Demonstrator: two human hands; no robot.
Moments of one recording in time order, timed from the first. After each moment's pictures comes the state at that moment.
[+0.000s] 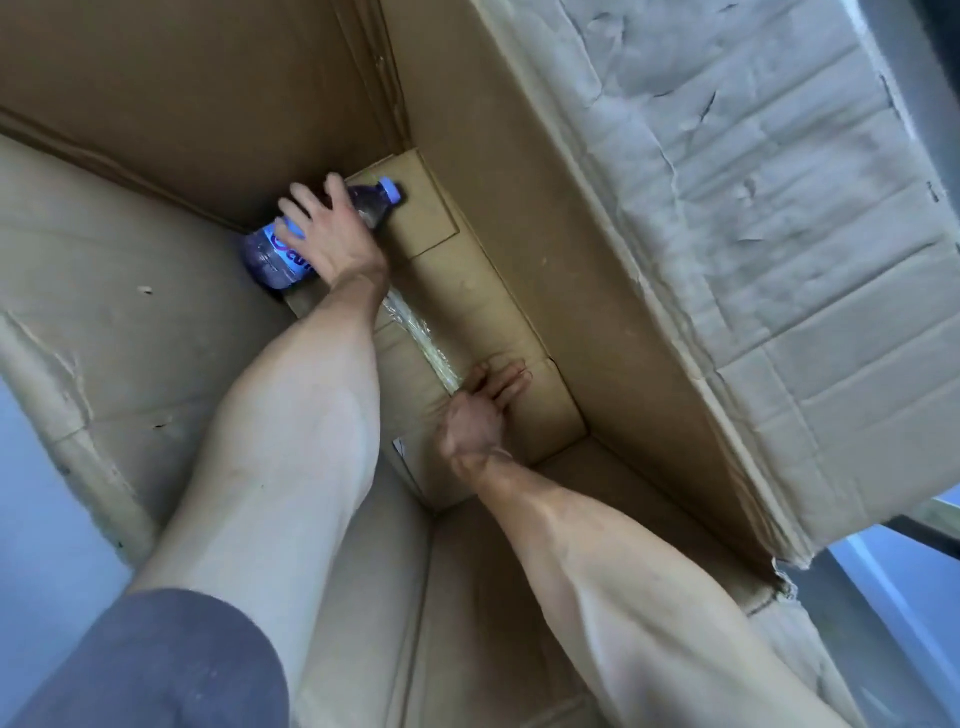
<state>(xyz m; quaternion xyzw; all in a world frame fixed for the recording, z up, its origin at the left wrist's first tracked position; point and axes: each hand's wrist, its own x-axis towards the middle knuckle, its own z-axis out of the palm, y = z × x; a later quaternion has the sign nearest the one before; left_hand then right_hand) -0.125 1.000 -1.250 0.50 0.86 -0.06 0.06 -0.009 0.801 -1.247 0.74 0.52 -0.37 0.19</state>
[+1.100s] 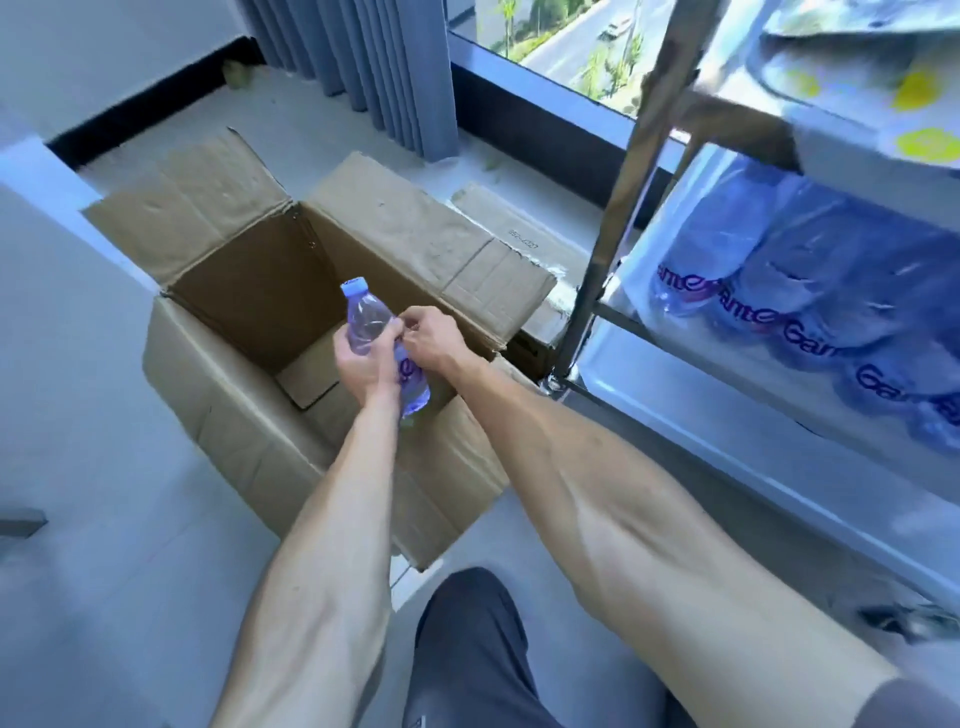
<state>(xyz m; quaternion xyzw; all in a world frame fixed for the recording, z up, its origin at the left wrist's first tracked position) 0.004 0.744 -0.959 0.27 0.65 0.55 0.45 0.093 0.741 -0.924 0.70 0.50 -0.44 -0.26</state>
